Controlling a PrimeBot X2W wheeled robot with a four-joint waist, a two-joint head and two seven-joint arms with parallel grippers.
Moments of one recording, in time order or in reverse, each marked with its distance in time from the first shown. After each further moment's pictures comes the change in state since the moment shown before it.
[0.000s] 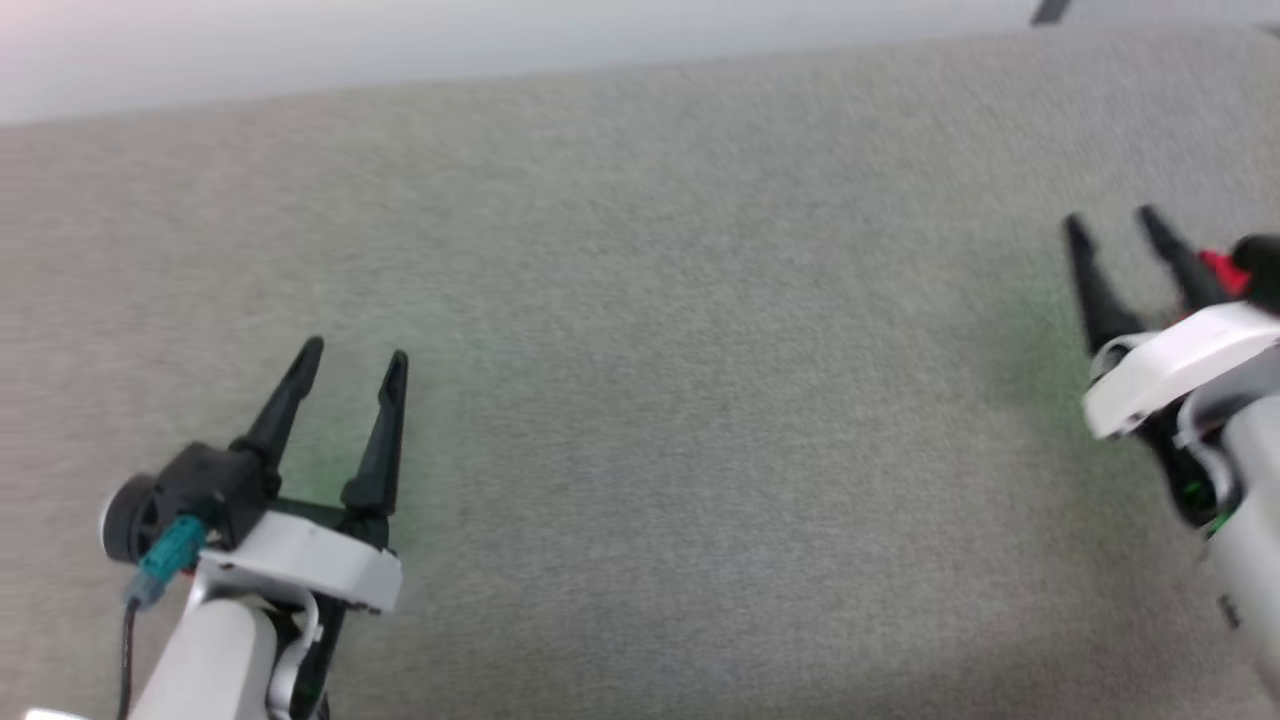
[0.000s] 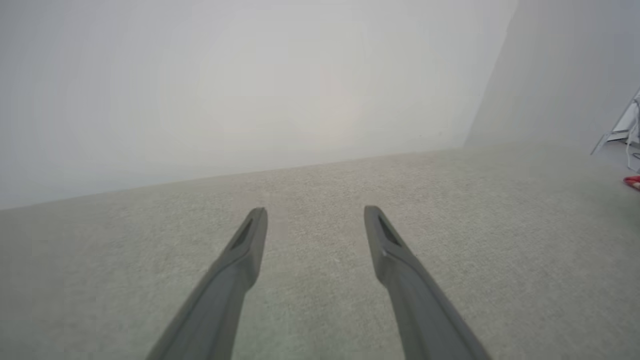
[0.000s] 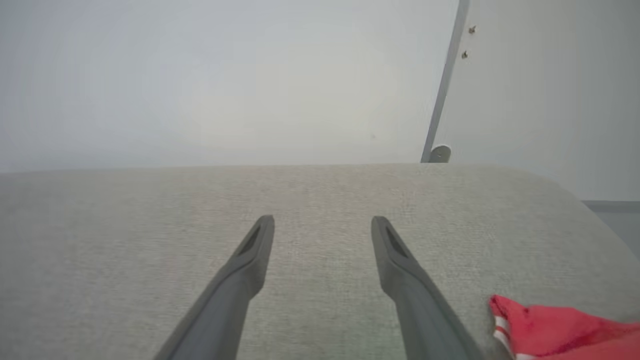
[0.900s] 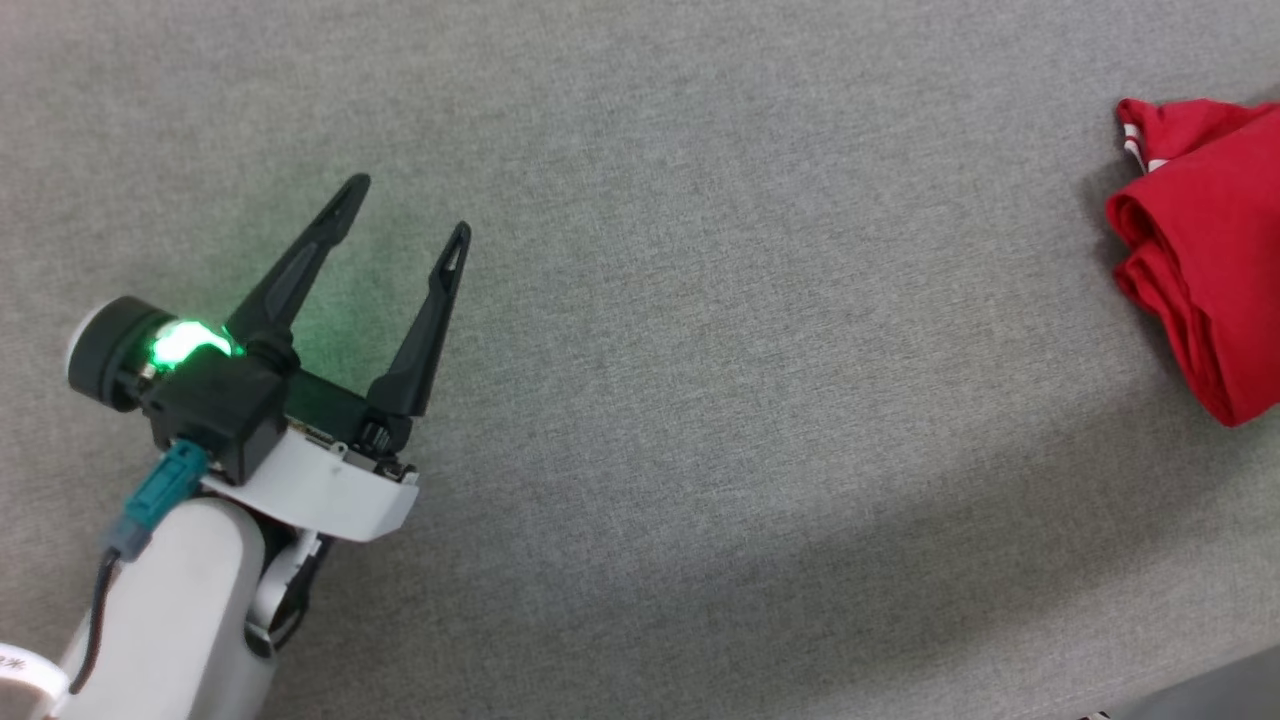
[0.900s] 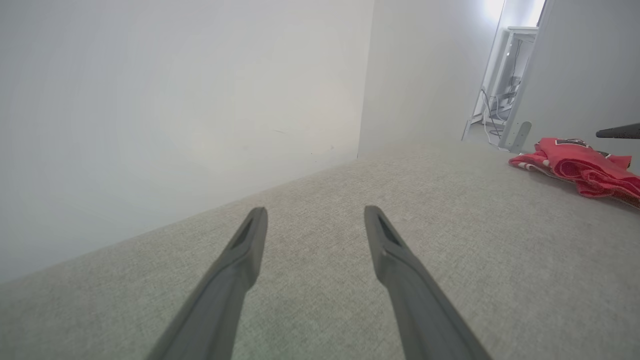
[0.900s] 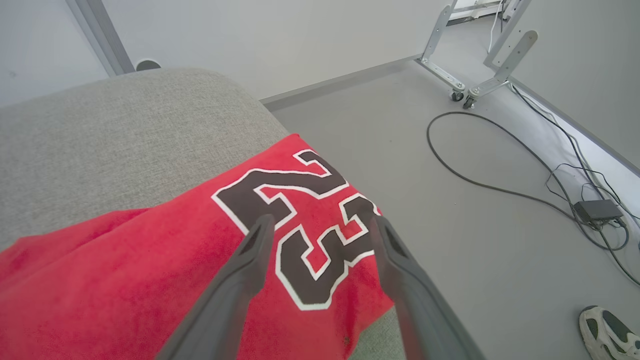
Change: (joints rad) left arm -0.154 0.126 -0.120 -0.249 0.061 -0.006 0.049; right arm -0.270 -0.100 -0.347 0.514 -0.079 0.000 0.059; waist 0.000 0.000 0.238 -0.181
